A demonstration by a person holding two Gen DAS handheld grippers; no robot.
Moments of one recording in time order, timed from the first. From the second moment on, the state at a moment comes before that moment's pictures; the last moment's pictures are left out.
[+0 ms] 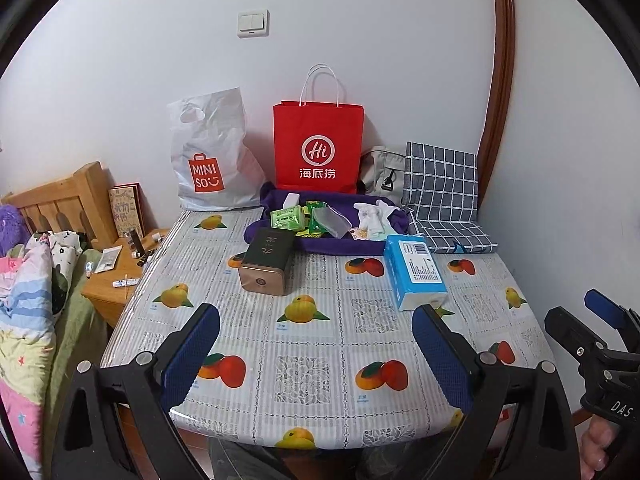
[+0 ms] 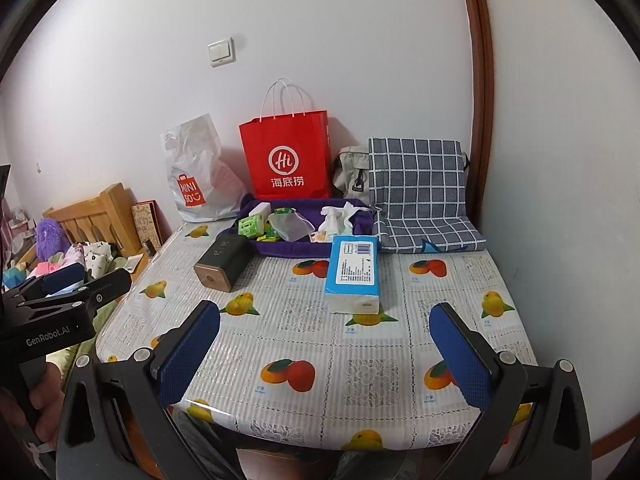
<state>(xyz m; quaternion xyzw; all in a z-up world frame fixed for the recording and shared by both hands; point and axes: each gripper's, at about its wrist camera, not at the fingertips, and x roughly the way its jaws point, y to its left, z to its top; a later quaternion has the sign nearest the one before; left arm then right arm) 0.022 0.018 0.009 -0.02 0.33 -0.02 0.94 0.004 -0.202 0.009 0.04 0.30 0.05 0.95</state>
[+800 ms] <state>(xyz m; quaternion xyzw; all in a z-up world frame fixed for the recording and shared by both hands) 0.020 0.016 0.010 -0.02 0.33 -0.02 0.94 0.002 -0.203 0.009 0.04 0.30 0.05 0.95</state>
